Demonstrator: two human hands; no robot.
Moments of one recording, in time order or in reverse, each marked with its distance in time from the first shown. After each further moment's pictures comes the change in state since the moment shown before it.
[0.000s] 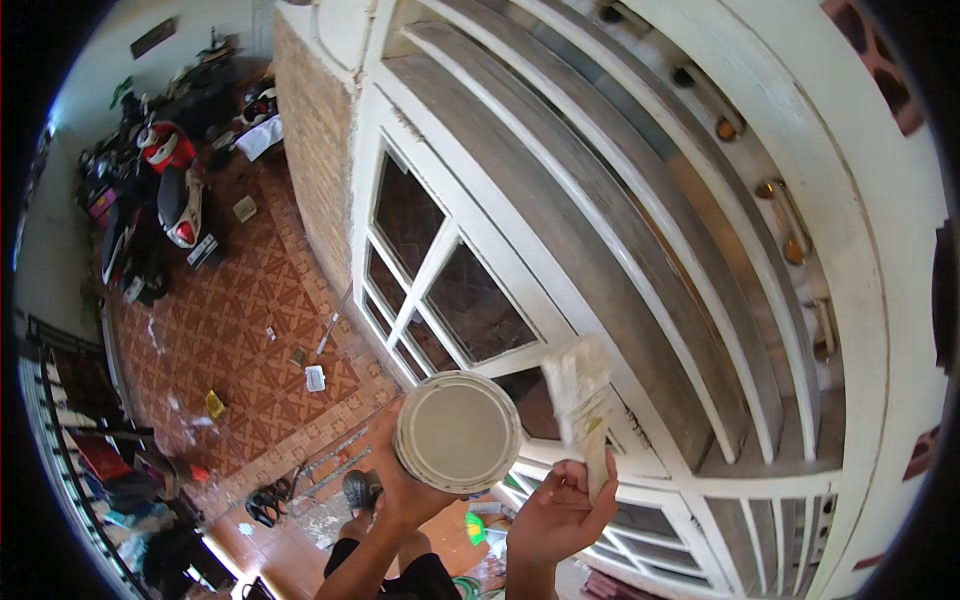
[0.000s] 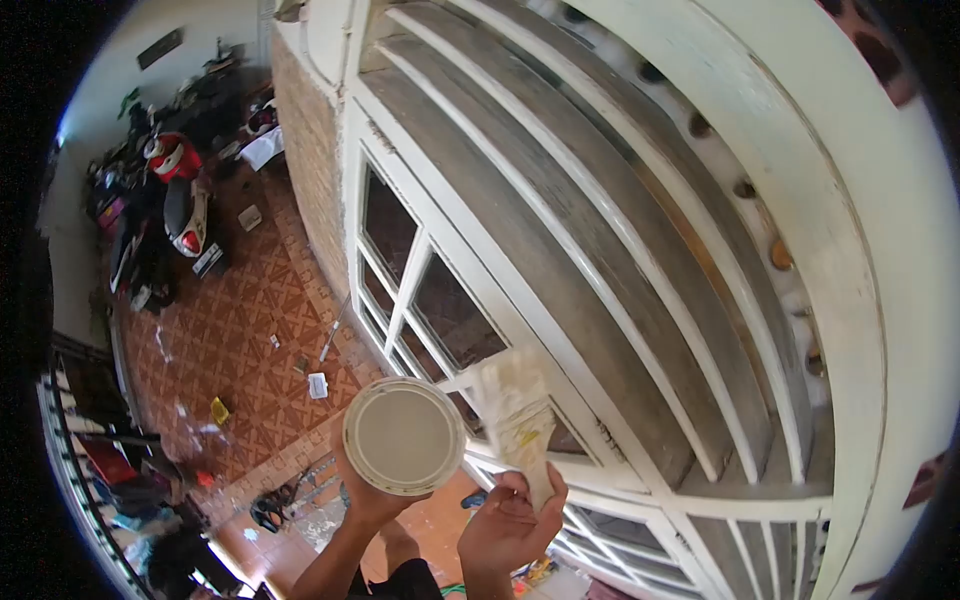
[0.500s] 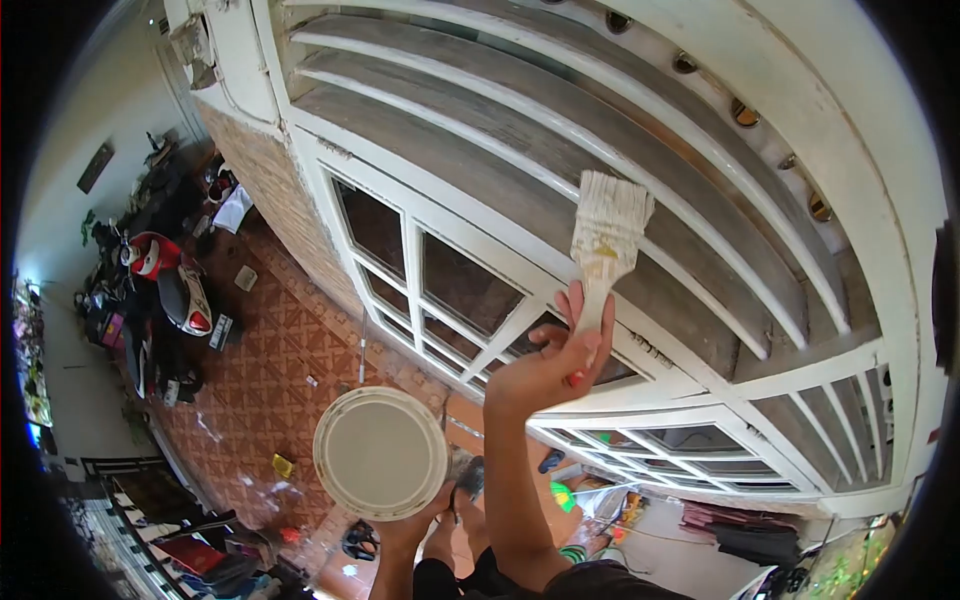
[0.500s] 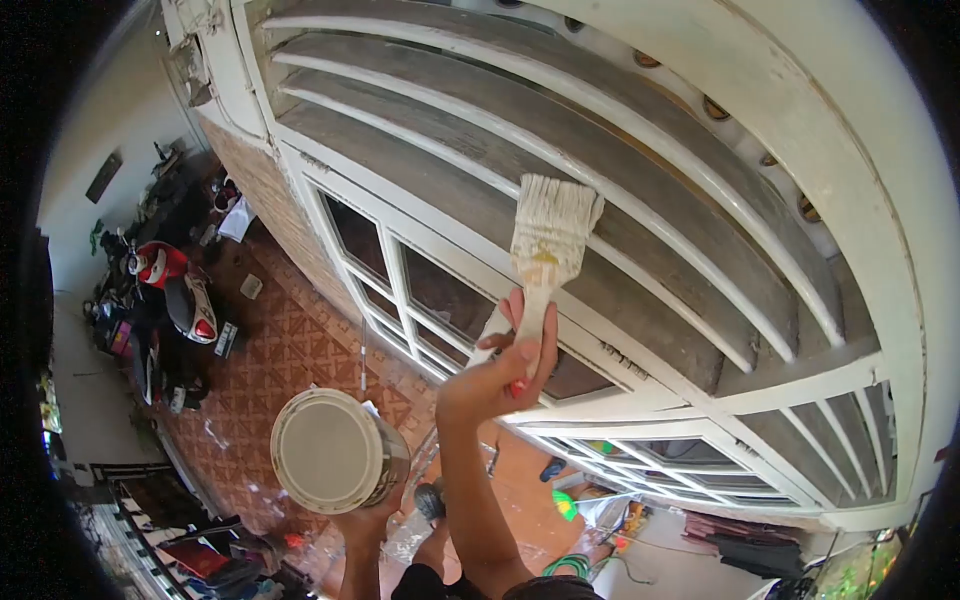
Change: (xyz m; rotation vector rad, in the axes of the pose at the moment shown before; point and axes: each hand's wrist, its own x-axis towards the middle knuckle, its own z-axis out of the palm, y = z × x) left_hand -0.012 0.057 -0.075 0.106 -0.107 -0.343; right_hand 0.069 0.065 0.096 -0.169 0.322 -0.578
